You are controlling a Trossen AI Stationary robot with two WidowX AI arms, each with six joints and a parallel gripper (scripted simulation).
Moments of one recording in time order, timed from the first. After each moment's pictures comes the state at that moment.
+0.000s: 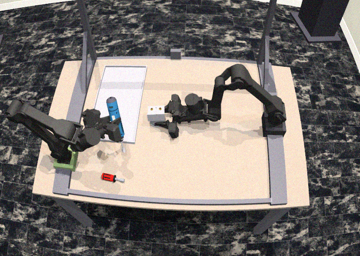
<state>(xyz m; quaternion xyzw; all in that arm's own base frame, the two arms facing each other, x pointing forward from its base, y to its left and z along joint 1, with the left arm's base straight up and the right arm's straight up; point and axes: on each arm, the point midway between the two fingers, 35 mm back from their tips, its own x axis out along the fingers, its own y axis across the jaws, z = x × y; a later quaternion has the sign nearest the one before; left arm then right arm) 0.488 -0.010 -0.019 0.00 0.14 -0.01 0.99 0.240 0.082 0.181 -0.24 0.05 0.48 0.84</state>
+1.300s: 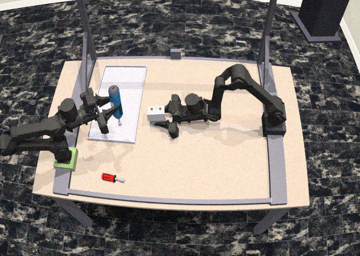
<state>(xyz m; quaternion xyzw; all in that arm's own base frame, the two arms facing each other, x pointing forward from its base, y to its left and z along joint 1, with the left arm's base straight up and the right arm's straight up) 0.488 -0.010 -0.019 0.00 0.14 -0.01 0.99 0.235 0.125 0.224 0.00 0.02 0.26 0.97</state>
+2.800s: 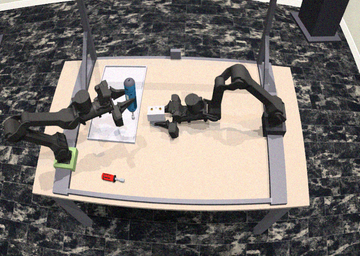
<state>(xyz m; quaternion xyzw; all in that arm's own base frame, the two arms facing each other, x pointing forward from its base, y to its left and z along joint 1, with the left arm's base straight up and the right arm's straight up) 0.488 -0.010 -0.019 0.00 0.14 -0.01 0.99 0.289 0.152 0.235 0.00 0.02 0.26 0.97</state>
